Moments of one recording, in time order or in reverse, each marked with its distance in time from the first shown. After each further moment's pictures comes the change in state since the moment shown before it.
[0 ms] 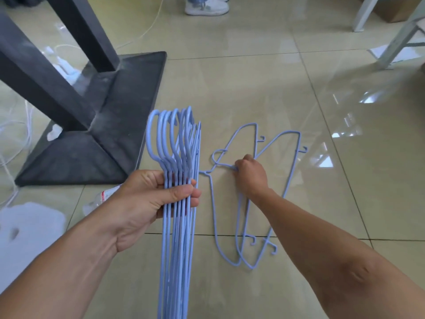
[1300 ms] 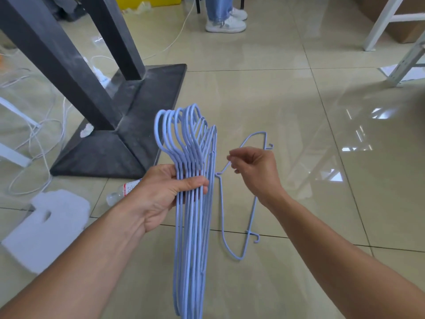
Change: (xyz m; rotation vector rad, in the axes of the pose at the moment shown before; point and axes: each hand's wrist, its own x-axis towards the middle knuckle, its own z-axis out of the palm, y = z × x) left_hand -0.015 -0.002 0.005 -0.067 0.096 0.074; right_hand -0.060 -0.071 -0.103 1.027 0.089 0.041
